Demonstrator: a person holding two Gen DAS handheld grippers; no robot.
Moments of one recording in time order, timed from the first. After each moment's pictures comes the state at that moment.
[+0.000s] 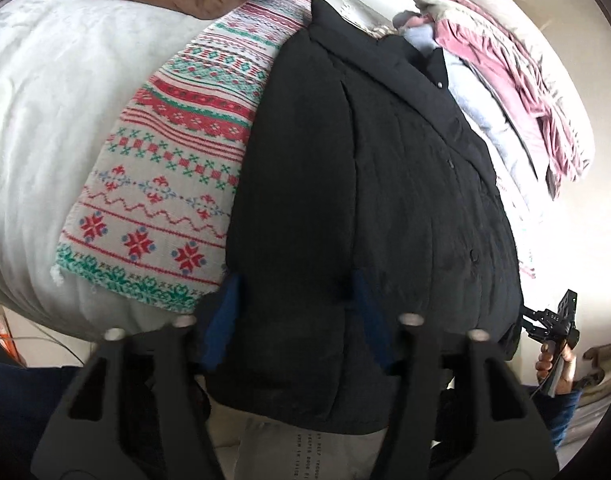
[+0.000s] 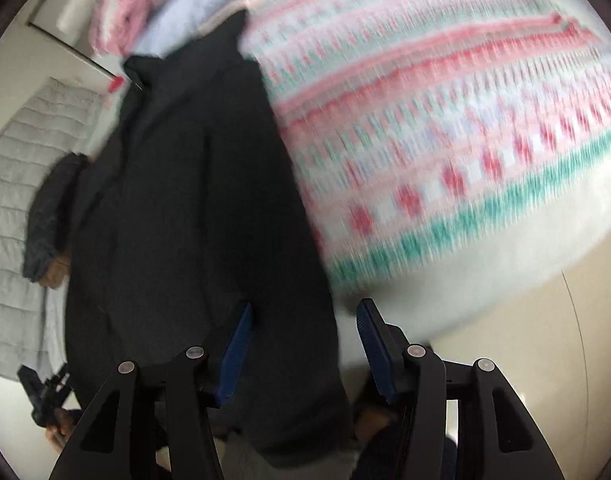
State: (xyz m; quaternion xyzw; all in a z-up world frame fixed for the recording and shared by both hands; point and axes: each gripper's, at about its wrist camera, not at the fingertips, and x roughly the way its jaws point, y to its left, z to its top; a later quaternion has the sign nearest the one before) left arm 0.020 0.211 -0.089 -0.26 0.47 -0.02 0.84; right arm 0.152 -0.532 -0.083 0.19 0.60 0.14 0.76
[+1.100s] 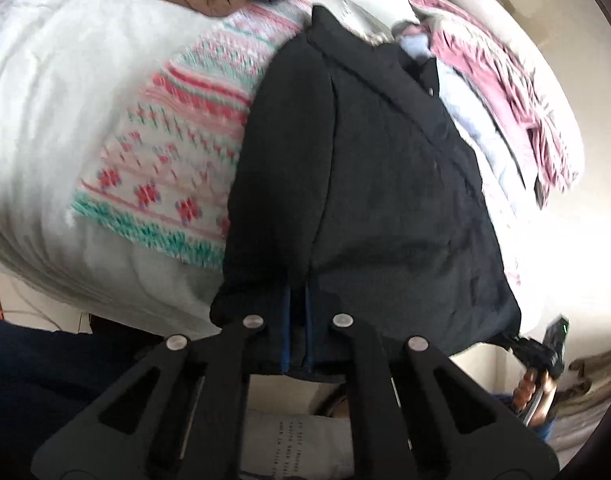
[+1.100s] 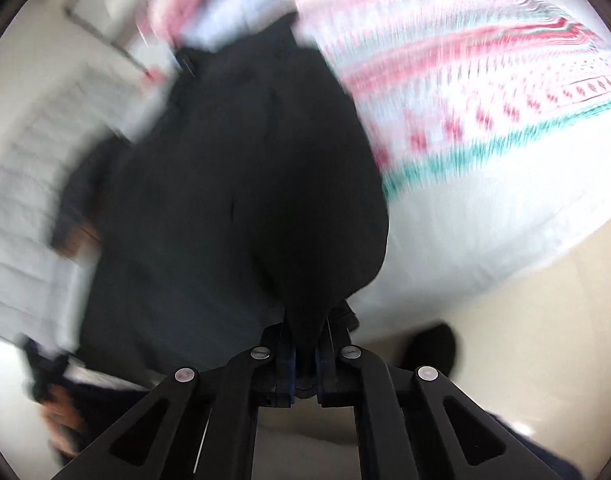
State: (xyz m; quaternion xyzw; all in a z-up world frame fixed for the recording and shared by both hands) left arm -0.015 0.208 -0.060 -0.30 0.46 -0.01 0.83; right arm 0.081 -0.534 -0.045 0.23 0.52 0.21 0.79
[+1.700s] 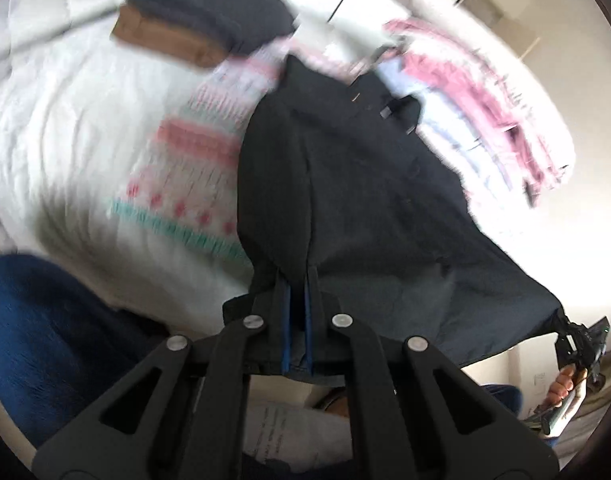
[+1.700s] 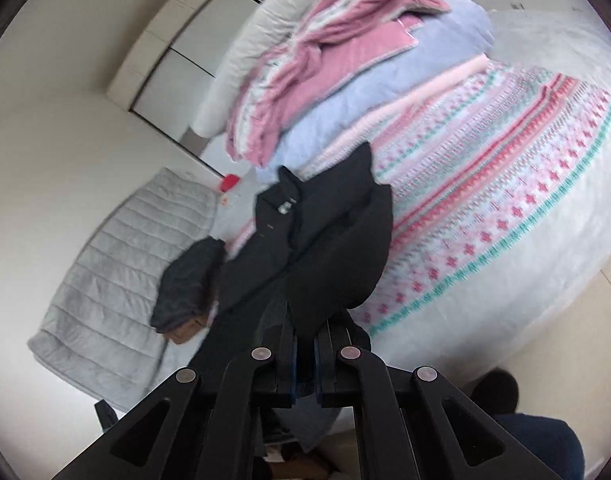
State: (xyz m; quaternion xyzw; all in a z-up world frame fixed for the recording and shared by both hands) left arm -0.065 0.161 -0.005 -0.27 0.44 0.03 0.85; right arm 0.022 -0.584 0.075 0.34 0.38 0.24 0.83
